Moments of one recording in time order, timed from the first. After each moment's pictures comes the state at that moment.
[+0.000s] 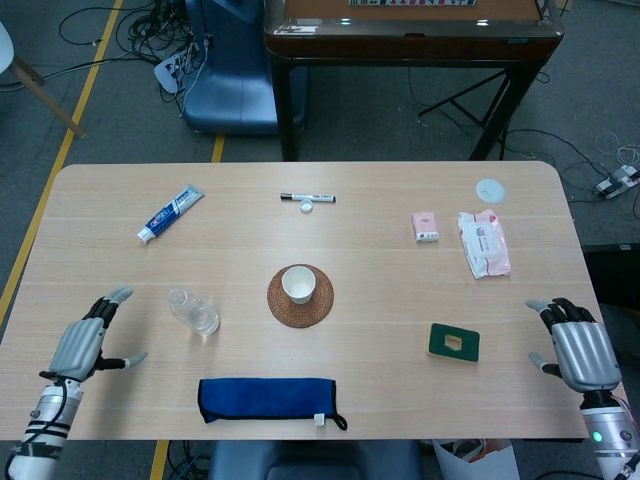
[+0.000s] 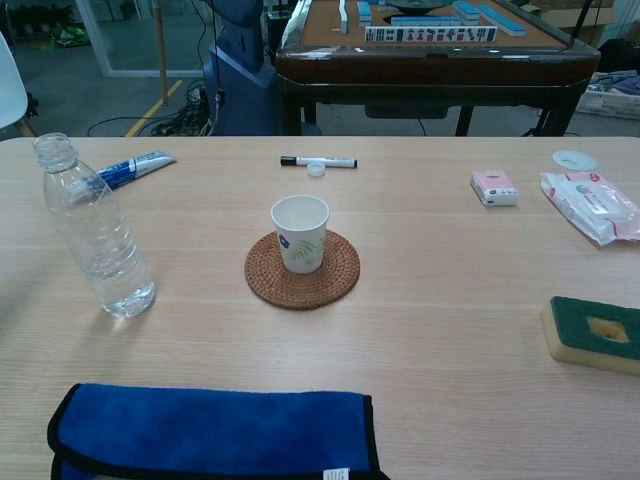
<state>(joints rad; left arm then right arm) -0.25 -1.26 -0.10 -1.59 1.34 1.19 -0.11 0.12 -1.13 0.03 -1.63 -1.45 1.39 -0.22</state>
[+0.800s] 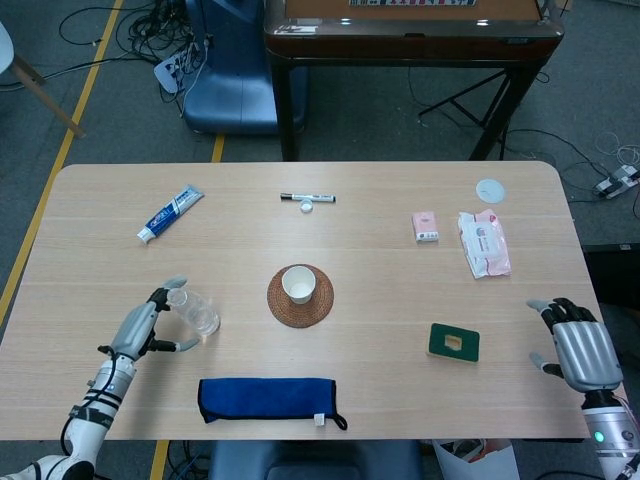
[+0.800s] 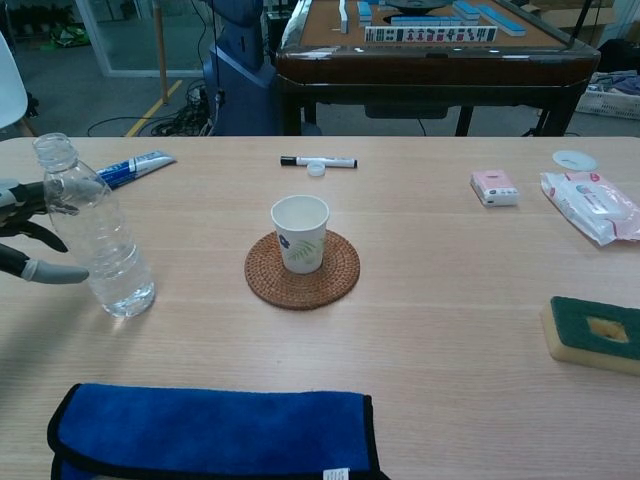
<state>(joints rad) -0.38 -1.41 -0.17 -1.55 1.24 1.03 -0.25 0.11 -1.12 0.04 -1.64 -1.45 1.39 -0.21</state>
